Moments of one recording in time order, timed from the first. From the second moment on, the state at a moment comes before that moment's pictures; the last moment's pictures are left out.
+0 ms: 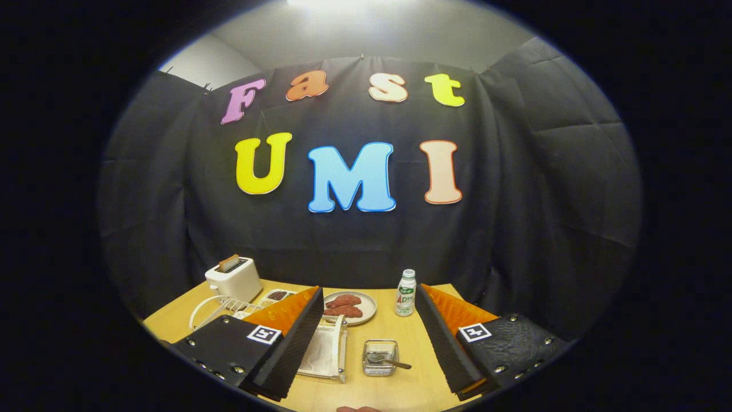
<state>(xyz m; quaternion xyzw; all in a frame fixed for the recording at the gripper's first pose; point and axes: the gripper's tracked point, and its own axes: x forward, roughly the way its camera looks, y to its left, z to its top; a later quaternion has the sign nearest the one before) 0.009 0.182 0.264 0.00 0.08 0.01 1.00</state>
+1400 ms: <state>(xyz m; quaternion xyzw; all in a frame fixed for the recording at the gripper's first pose) 0.139 0.290 0.123 -0.04 0.52 -0.04 0.85</state>
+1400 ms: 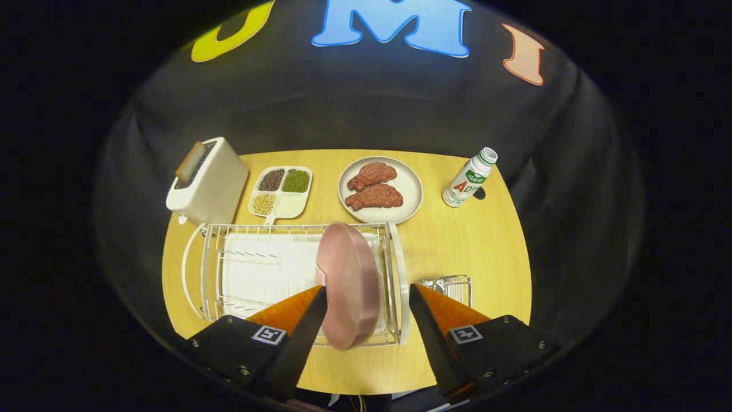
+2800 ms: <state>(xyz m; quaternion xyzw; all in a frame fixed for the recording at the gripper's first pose) 0.155 0.292 0.138 -0.23 0.48 -0.19 0.83</state>
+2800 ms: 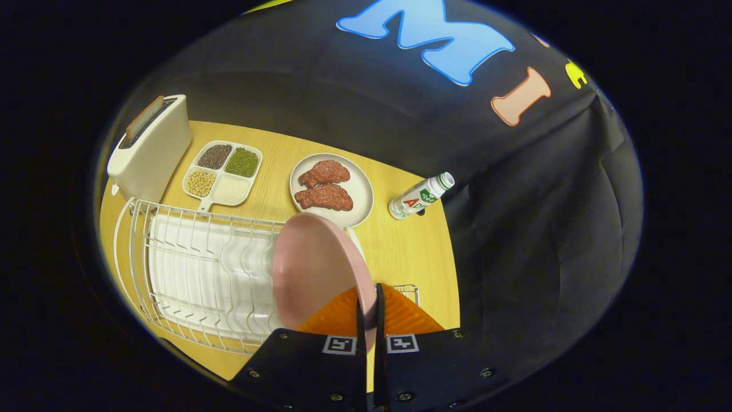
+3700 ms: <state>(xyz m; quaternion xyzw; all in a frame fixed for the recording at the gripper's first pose) 0.046 0.230 0.201 -0.02 0.44 -0.08 0.89</state>
